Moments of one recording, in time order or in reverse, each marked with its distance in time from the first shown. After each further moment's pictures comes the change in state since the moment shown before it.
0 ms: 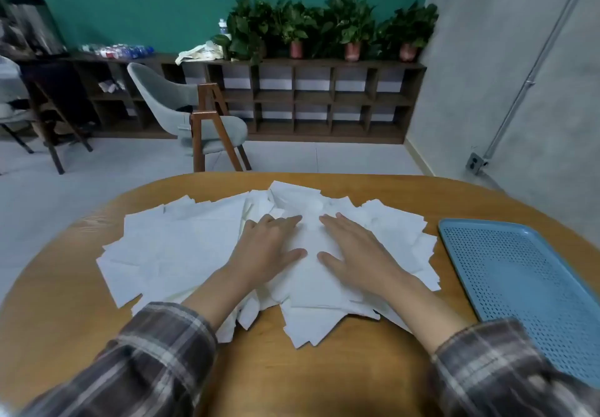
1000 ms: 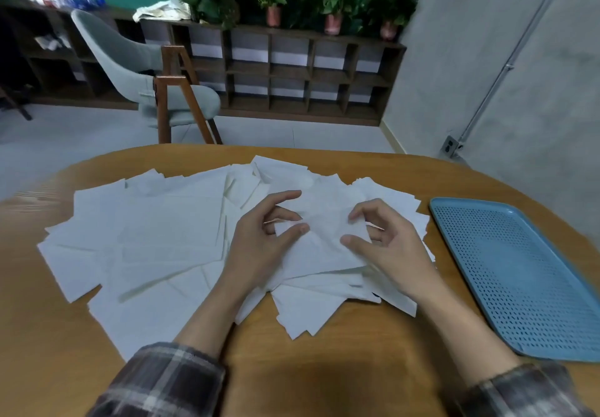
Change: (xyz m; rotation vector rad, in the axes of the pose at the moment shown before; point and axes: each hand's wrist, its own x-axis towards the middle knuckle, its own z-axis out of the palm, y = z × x) left_hand -0.021 0.015 0.023 -1.123 0.290 -0.119; right_hand -0.036 0.016 0.007 0.881 0.316 0.074
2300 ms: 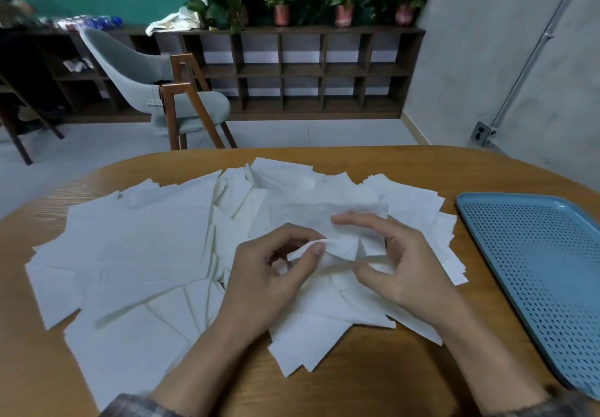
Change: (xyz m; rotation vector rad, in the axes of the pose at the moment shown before) left_hand -0.019 0.005 0.023 0.202 -0.043 0.114; right_hand 0.010 0.033 -0.009 -0.082 -0.137 -0.226
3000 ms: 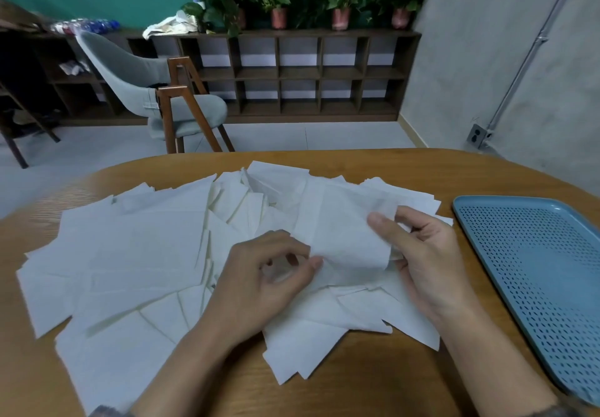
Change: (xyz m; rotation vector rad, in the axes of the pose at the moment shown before) left_hand 0.003 0.003 -0.012 0.177 -0.080 0.041; right_hand 0.006 -0.010 -0.007 0.572 0.367 0.285
